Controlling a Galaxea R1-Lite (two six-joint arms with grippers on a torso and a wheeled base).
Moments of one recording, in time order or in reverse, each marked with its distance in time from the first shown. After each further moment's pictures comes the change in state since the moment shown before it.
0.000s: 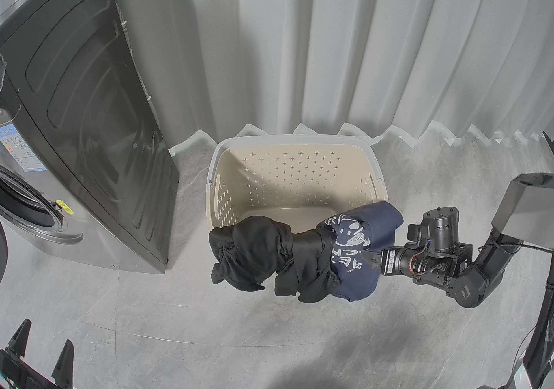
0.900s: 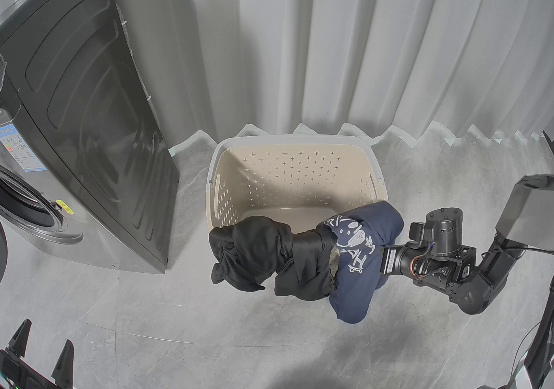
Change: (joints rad) left arm 0.000 0.000 0.000 0.000 0.000 0.000; right arm 0.033 -0.028 0.043 -0.073 -0.026 0.035
